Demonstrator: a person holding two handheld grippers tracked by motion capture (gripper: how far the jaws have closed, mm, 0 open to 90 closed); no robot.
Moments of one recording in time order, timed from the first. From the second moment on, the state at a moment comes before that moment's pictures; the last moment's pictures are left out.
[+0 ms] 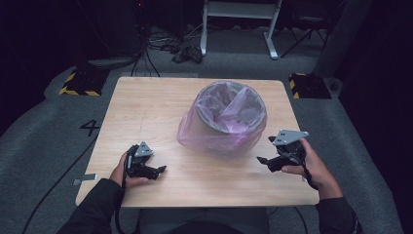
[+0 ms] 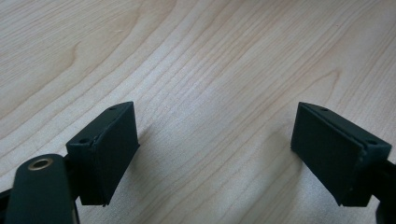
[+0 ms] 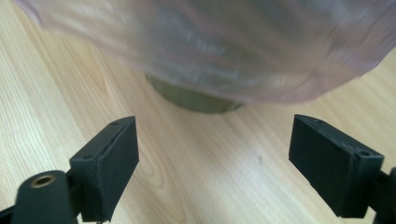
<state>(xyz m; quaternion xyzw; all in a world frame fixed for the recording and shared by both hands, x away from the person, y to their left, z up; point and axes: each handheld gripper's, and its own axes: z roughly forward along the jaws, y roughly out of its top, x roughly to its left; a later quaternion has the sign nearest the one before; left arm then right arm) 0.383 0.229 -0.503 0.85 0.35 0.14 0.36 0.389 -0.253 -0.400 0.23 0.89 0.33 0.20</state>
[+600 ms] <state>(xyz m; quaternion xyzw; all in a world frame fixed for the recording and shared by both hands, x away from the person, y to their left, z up) 0.383 0.229 -0.503 0.85 0.35 0.14 0.36 0.387 -0.260 -0.448 0.25 0.91 0.27 0.19</state>
